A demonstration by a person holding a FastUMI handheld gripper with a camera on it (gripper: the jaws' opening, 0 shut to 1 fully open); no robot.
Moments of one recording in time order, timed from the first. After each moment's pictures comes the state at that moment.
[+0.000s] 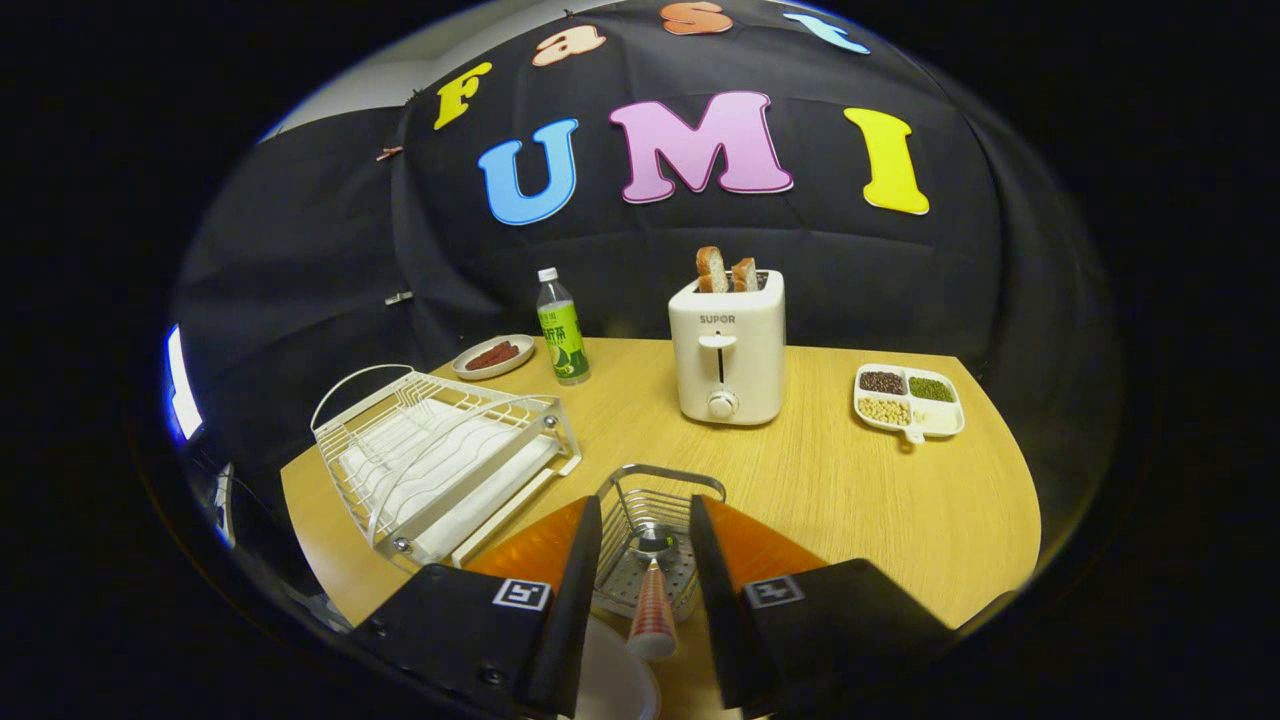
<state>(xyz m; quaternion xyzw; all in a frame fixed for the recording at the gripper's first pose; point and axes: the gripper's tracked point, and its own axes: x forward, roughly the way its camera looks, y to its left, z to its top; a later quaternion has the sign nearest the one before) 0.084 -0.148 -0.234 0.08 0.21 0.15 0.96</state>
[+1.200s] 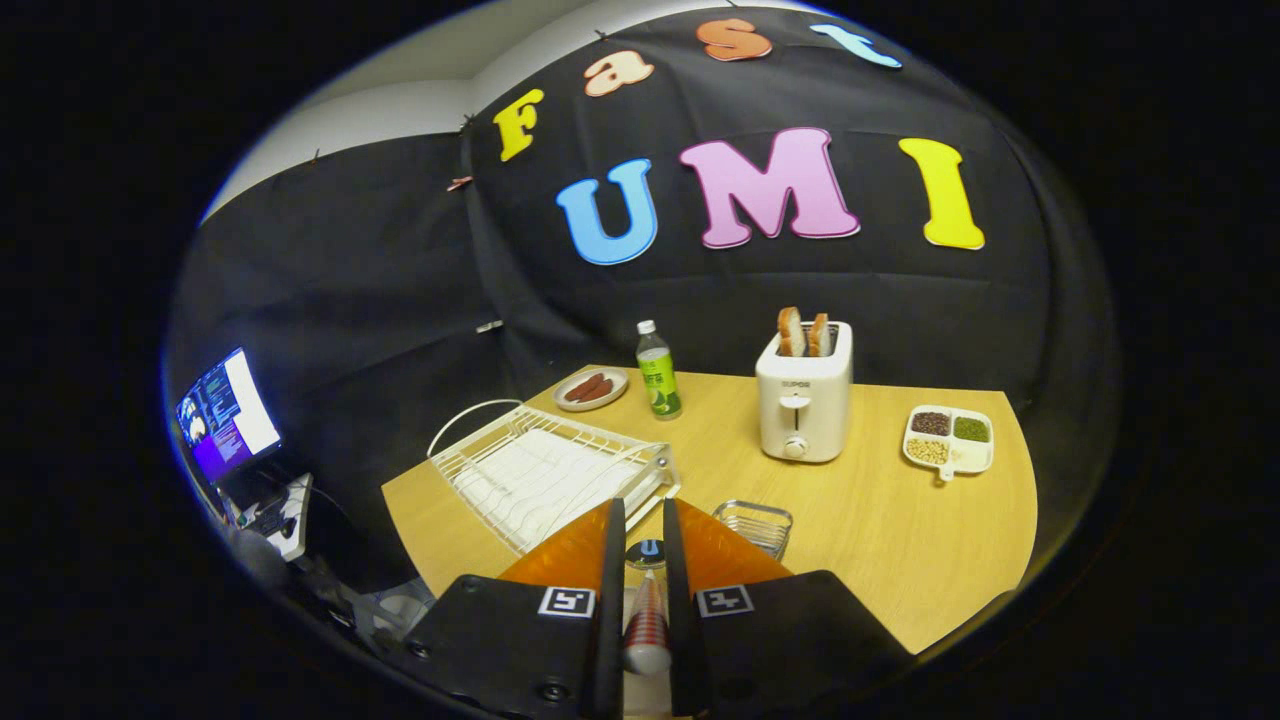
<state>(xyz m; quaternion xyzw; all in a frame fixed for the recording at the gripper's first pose) 0.002 -0.110 -0.123 0.08 0.18 0.27 0.94</state>
